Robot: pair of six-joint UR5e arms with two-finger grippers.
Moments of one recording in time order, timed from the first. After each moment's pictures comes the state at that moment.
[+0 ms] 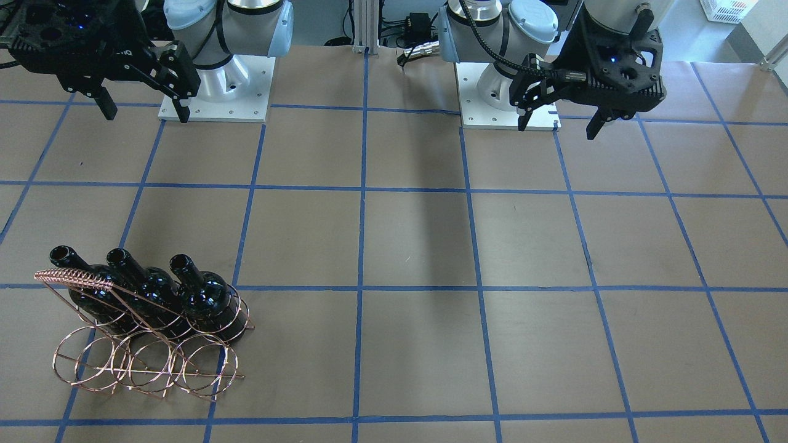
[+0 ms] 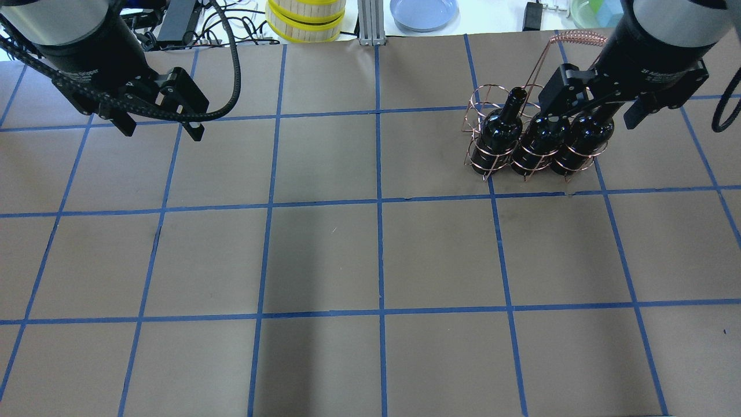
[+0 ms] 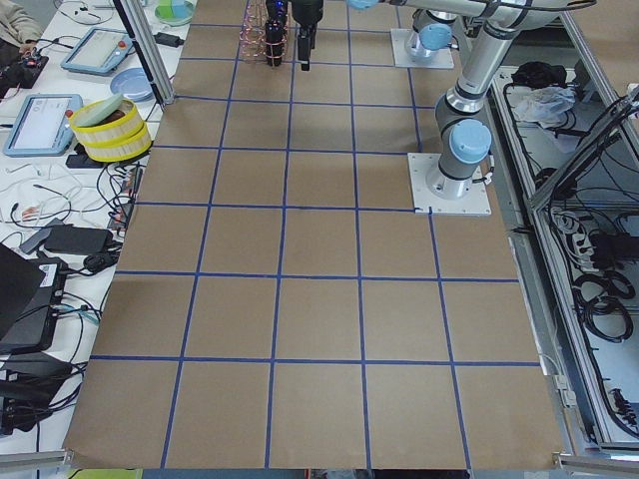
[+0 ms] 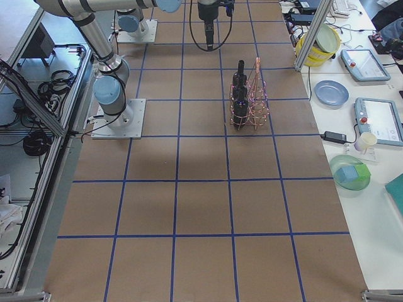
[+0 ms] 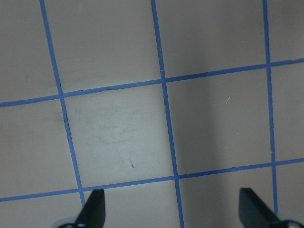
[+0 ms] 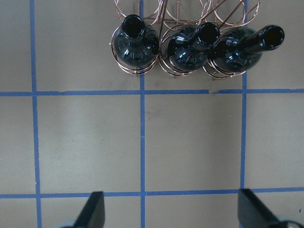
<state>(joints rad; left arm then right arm) -1.54 -1.53 -1.47 -1.71 1.58 0.16 1.52 -1.69 1.59 -1.56 -1.60 -0.06</state>
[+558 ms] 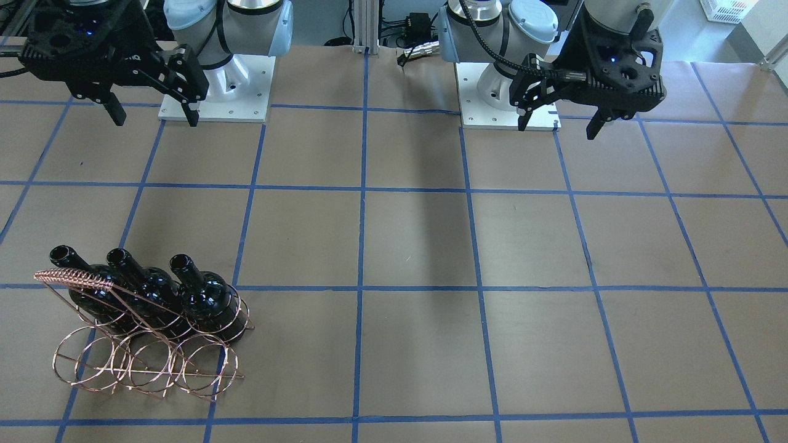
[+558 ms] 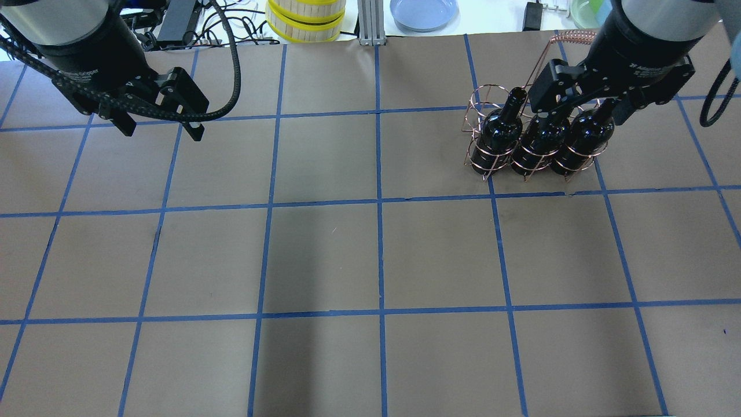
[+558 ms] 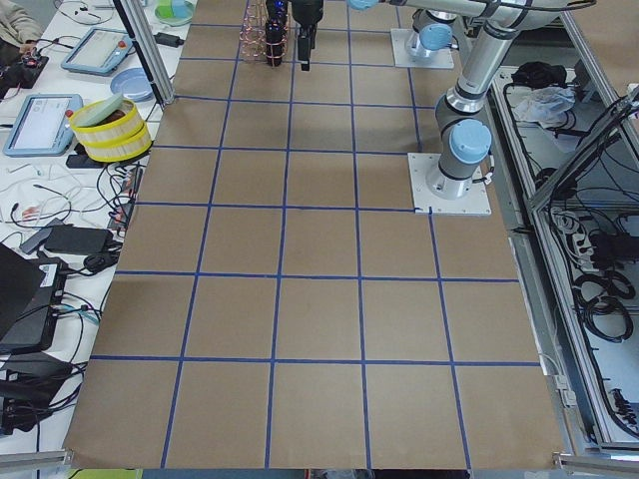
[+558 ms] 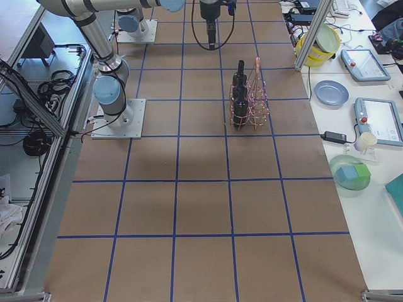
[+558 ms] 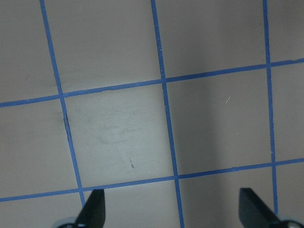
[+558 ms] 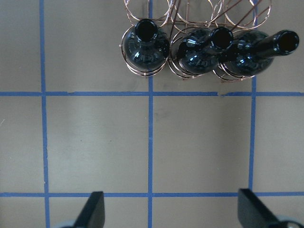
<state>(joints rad) -1.54 -1.53 -1.47 -1.71 1.58 0.16 1.54 -1.67 1.58 -1.56 -1.56 -0.05</state>
